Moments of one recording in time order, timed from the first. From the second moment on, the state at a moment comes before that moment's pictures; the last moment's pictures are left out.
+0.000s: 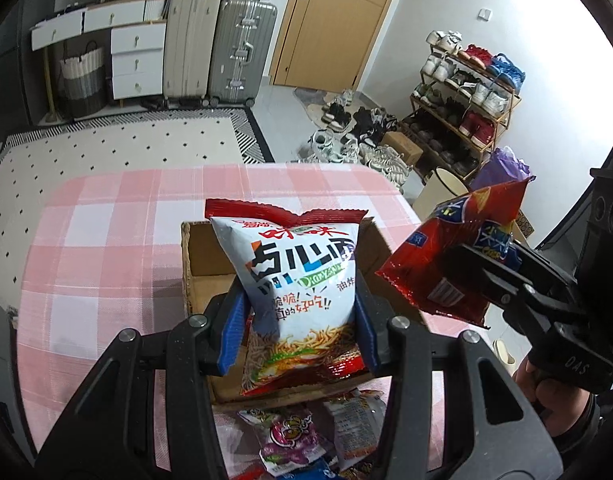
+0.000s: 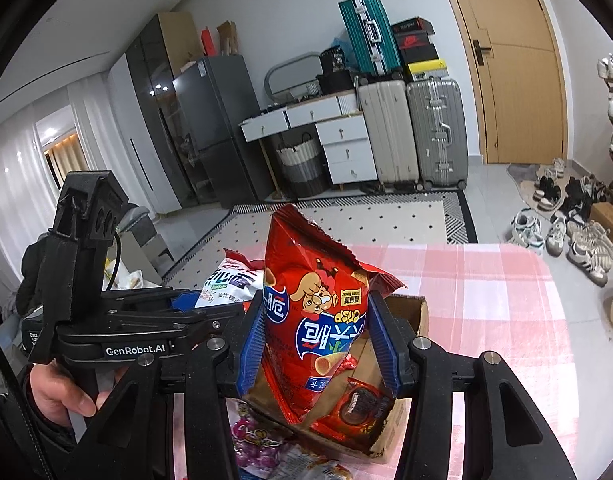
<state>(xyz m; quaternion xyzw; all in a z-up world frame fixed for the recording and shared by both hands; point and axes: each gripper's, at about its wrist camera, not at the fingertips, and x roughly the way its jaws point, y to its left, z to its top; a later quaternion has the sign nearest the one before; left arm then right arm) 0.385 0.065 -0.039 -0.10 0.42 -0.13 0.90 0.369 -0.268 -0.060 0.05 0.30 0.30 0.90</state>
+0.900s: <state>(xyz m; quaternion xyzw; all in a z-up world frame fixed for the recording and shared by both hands) 0.338 0.076 -0.054 -0.09 0.40 -0.09 0.91 0.338 -0.302 -0.046 0.08 0.27 0.27 0.92</state>
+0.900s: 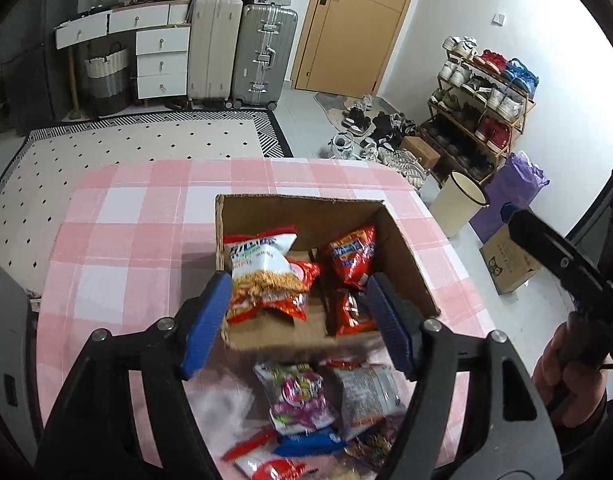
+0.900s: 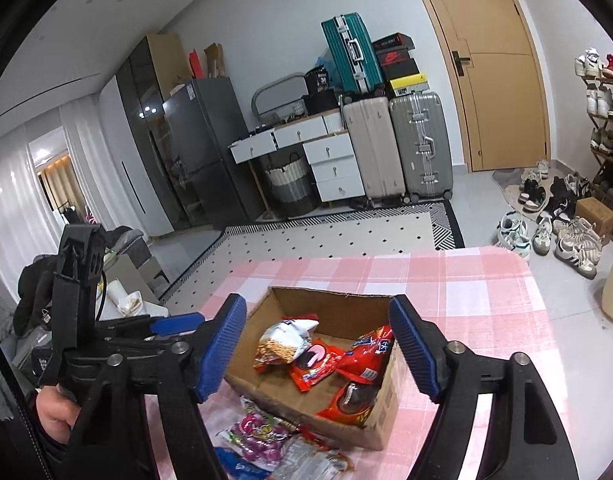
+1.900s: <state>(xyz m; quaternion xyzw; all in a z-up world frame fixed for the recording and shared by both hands) 0.151 0.055 -0.006 -0.09 0.36 -0.09 0.92 0.162 -0.328 -0.024 0.08 0.24 0.27 0.93</state>
